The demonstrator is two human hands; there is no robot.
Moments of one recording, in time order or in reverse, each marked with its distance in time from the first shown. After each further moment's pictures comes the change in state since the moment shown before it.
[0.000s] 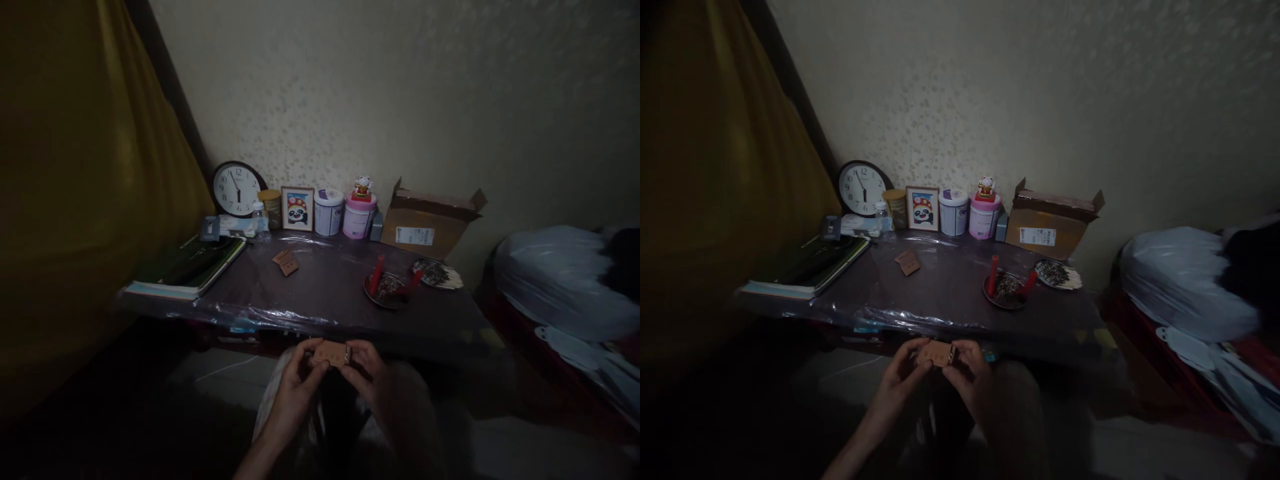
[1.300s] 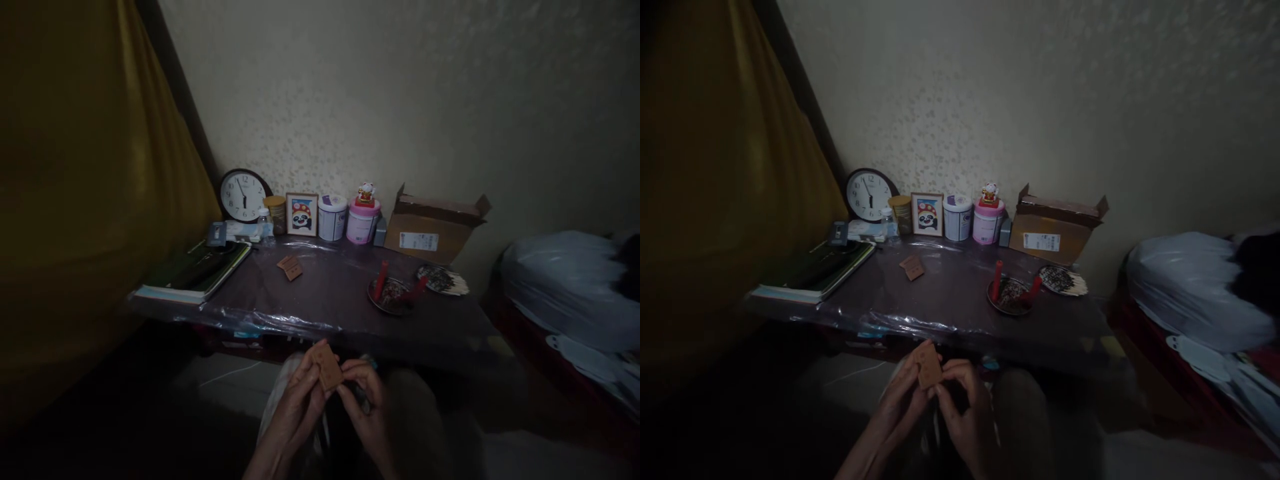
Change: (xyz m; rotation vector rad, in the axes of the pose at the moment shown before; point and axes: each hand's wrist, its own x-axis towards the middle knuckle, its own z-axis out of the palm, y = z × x) left_hand -0.002 -0.013 0.000 -0.685 -0.161 -0.224; right_hand -0.019 0.044 0.029 -0.026 0.063 -0.291
